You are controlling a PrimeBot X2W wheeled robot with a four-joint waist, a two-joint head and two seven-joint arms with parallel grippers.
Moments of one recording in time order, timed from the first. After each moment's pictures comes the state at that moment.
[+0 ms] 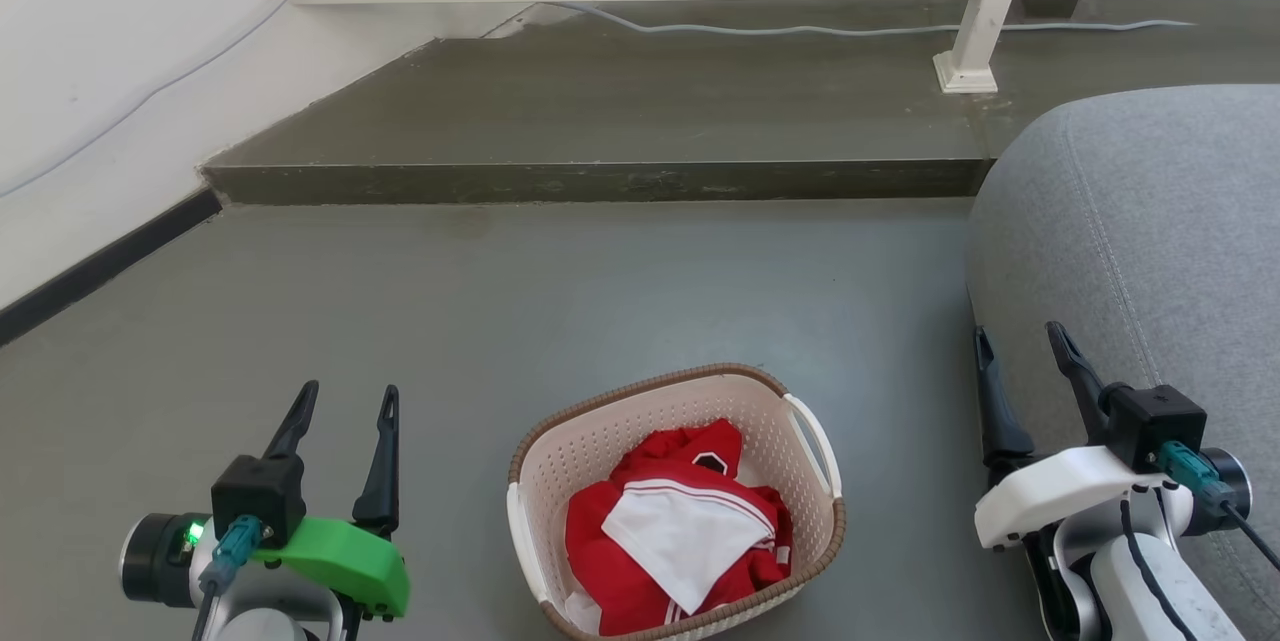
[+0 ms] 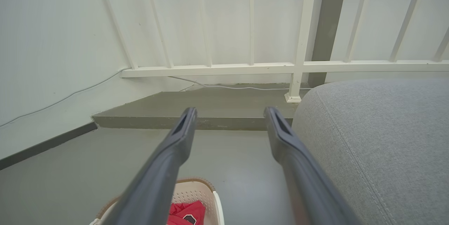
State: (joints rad) left arm -0.09 0.19 -0.33 0.24 -0.33 0.06 -0.25; right arm -0.03 -0.14 0.19 0.24 0.23 -0.08 -0.25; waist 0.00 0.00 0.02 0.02
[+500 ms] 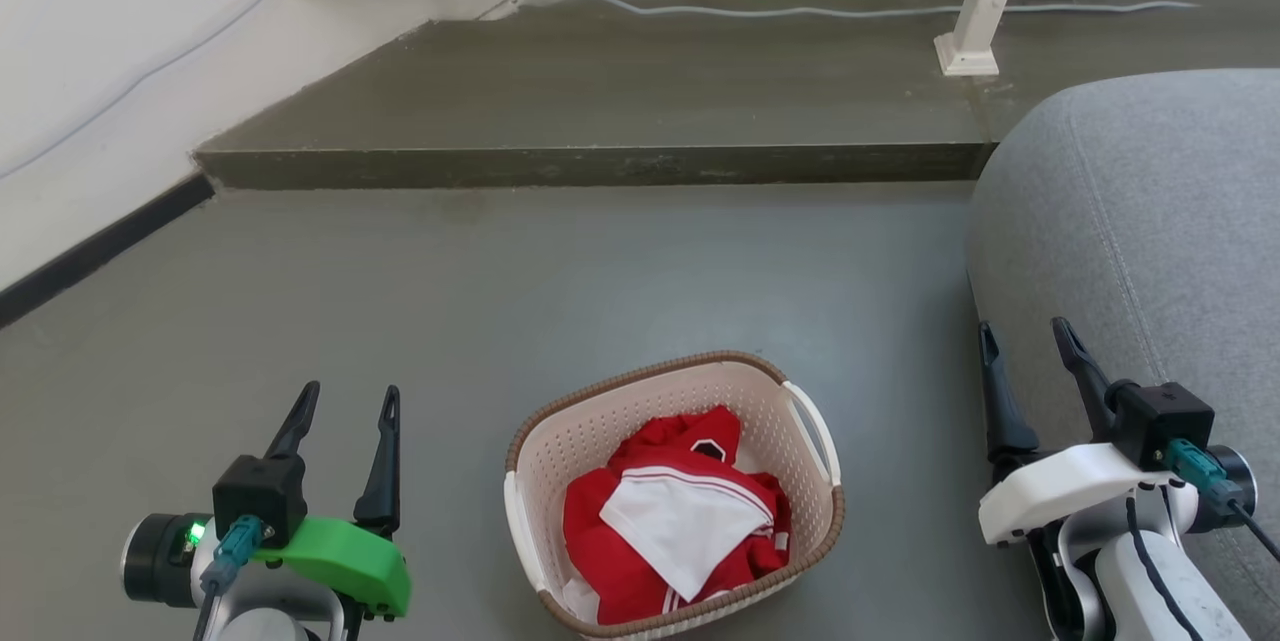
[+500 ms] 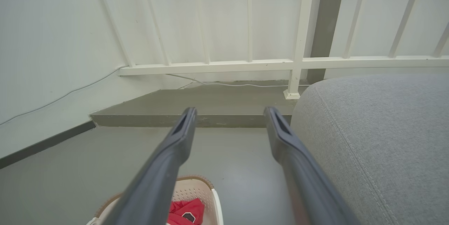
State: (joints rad) left arm -0.09 0.19 -0.33 0.25 -0.33 0.06 -0.25; right arm -0.03 -0.13 0.18 0.23 0.23 -0.07 -0.25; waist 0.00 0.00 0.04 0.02
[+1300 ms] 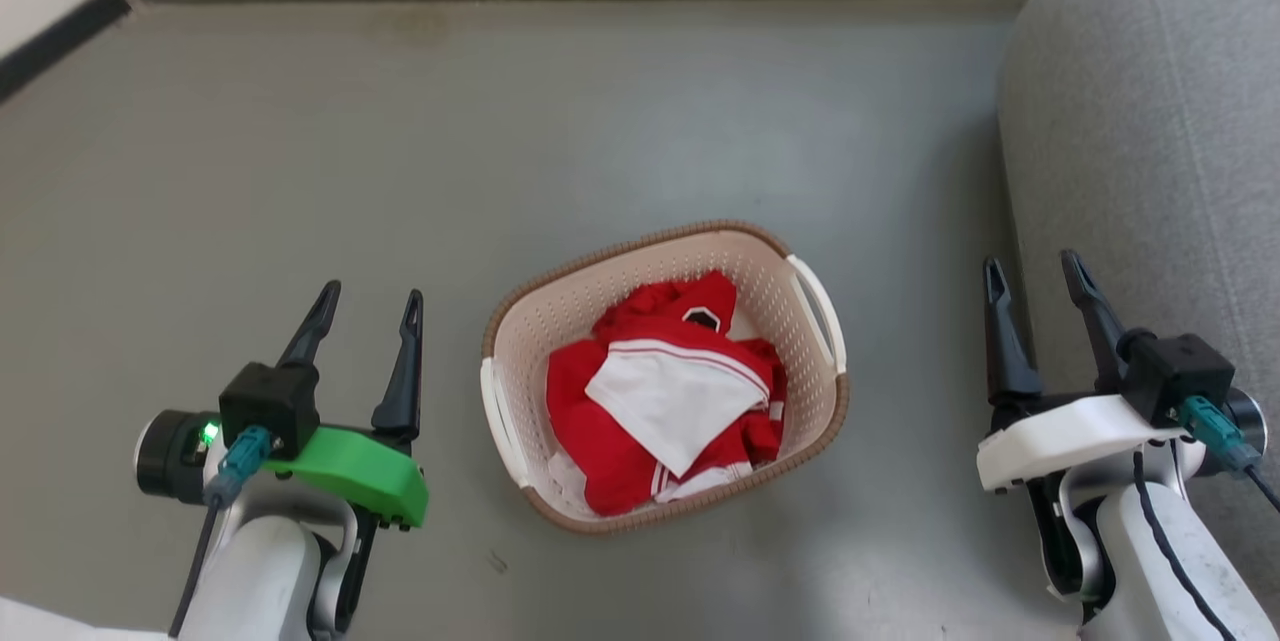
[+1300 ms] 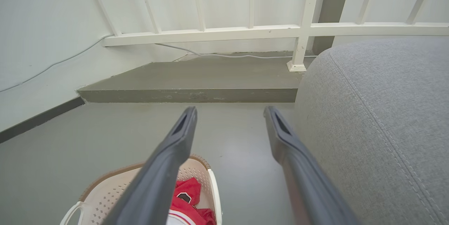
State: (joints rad) left arm -0.23 0.17 -0.35 0.25 -0.33 0.02 -0.24; right arm -0.08 -0.12 0.16 0.16 0.20 -0.07 -0.25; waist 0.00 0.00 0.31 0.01
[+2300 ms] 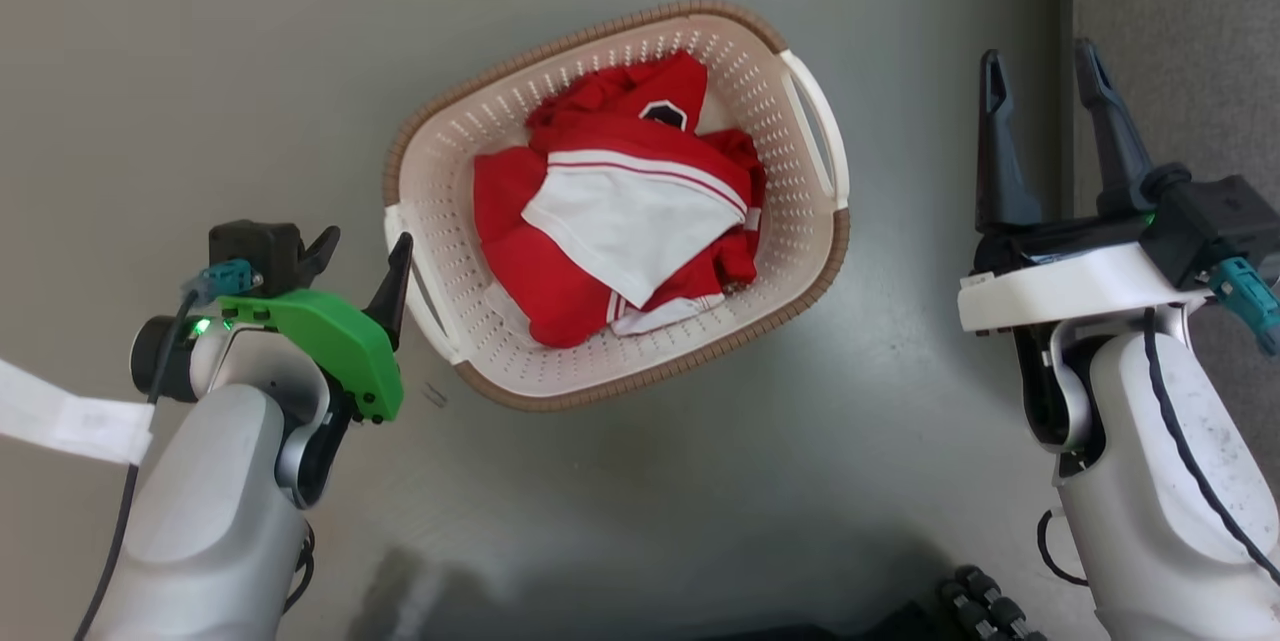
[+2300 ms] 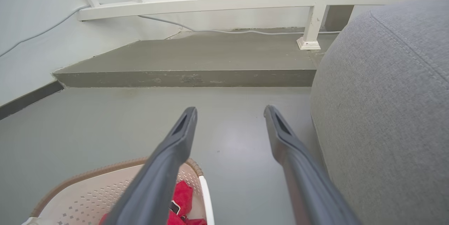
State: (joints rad) left arm -0.52 0.15 -0.37 0.58 -0.47 -0.11 -0.02; right arm -0.31 -0.09 0.17 0.05 0.16 -0.07 -0.25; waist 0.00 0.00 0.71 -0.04
